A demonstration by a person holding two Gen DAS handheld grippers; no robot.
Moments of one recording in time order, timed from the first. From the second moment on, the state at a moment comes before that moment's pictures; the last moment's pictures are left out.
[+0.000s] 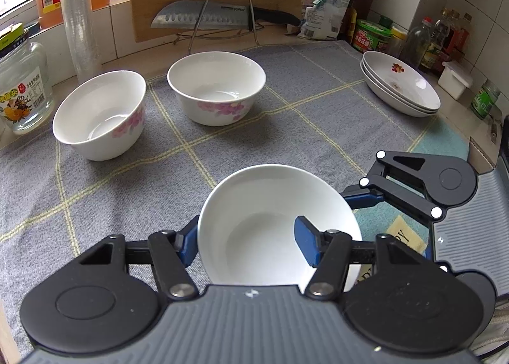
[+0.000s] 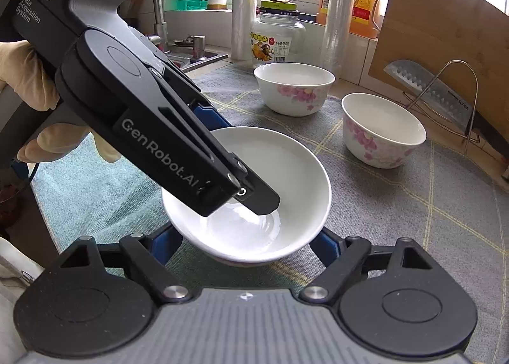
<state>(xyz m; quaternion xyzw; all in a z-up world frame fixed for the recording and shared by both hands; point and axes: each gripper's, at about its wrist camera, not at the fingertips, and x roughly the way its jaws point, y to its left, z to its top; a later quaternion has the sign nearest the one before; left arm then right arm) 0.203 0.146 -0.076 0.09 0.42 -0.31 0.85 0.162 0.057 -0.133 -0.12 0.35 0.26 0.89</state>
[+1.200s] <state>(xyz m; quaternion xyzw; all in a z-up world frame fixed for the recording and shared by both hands) 0.260 0.013 -0.075 0.11 0.38 -0.44 0.81 0.189 -0.051 -0.134 -0.11 0.39 0.10 0.91</state>
